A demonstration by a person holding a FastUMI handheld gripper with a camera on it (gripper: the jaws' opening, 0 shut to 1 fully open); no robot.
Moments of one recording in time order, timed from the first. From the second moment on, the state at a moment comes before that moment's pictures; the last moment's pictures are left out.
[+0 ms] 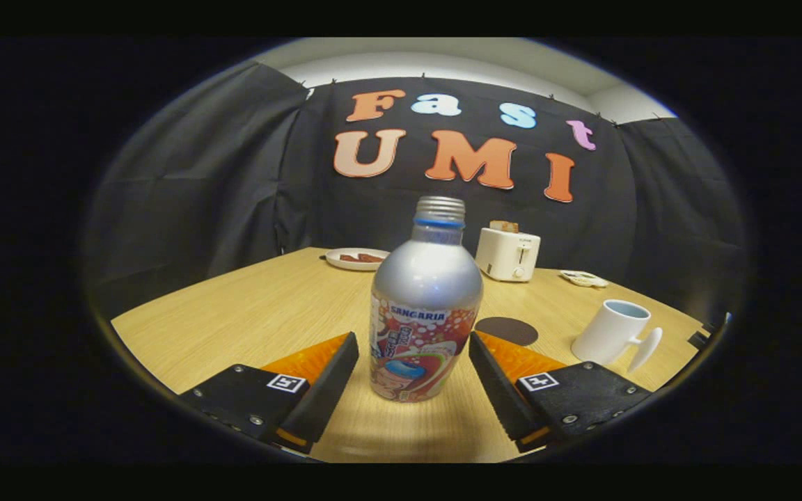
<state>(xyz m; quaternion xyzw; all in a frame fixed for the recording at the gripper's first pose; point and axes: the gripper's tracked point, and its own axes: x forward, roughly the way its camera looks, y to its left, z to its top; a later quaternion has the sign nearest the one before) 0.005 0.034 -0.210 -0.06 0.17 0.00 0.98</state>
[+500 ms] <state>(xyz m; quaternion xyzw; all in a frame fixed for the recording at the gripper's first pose) 0.004 0.039 -0.211 -0.07 0.16 0.03 0.98</state>
